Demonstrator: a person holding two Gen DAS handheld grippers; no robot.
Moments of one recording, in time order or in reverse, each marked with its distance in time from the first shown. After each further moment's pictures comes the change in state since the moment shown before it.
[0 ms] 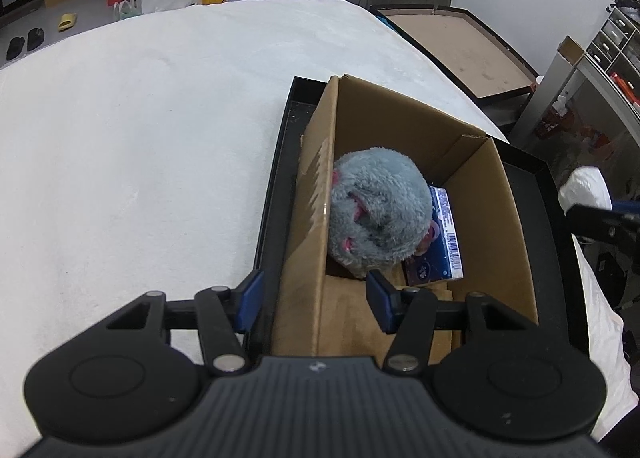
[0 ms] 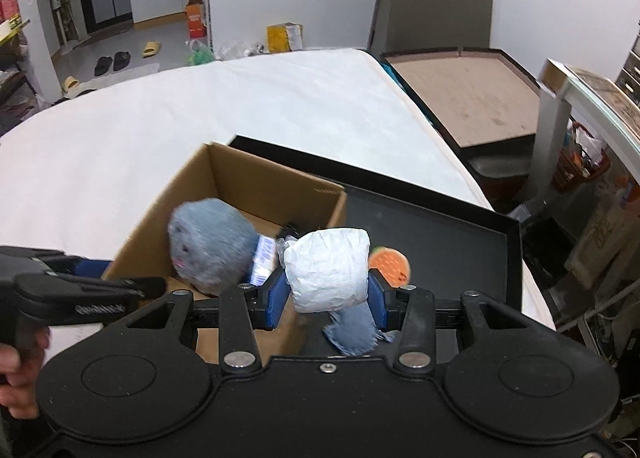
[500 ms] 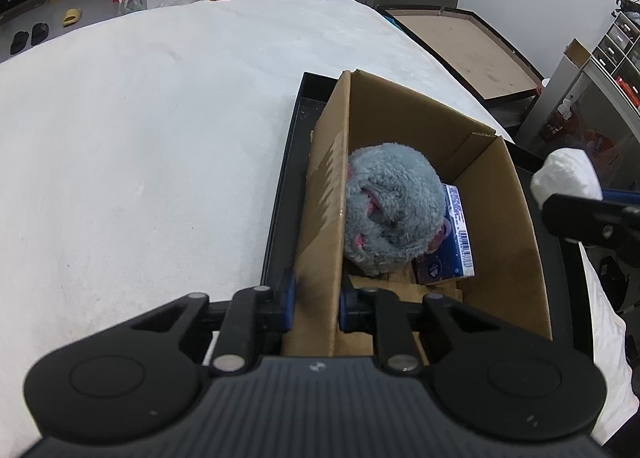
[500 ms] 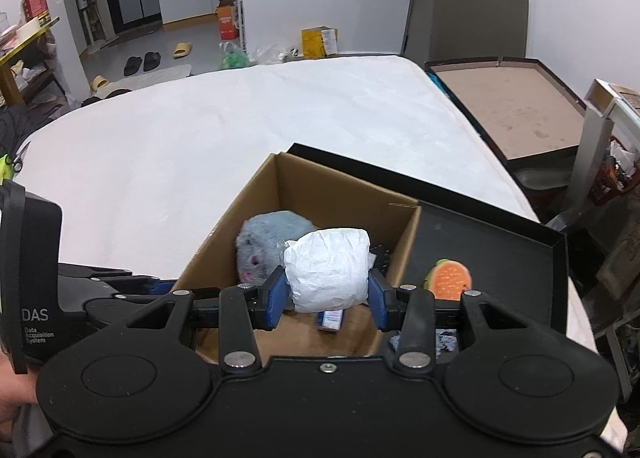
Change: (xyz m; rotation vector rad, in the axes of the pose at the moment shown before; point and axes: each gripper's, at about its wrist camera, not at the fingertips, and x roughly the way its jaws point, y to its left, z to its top) left arm 0.004 0.009 -0.002 -0.018 -0.001 0.002; right arm 0.001 0.043 0.009 -0.018 -0.002 0.079
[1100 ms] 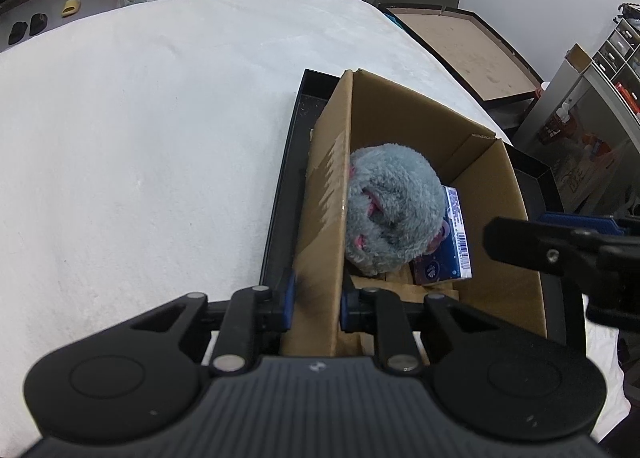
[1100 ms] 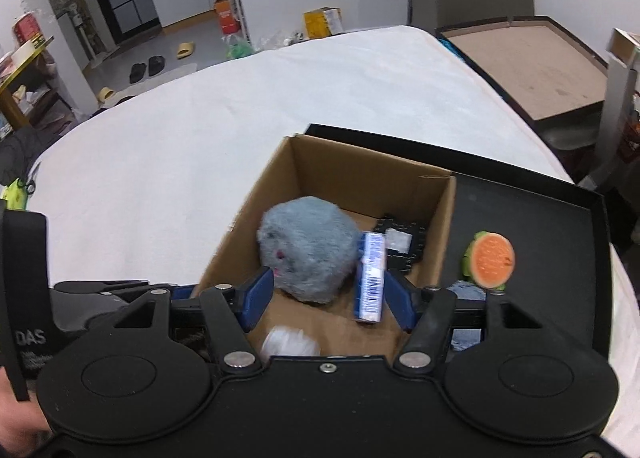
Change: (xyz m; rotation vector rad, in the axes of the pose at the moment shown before) left arm 0.002 0.004 0.003 -0.019 0.014 -0.019; right arm 0.019 -0.003 -0.002 0.106 0.053 0.073
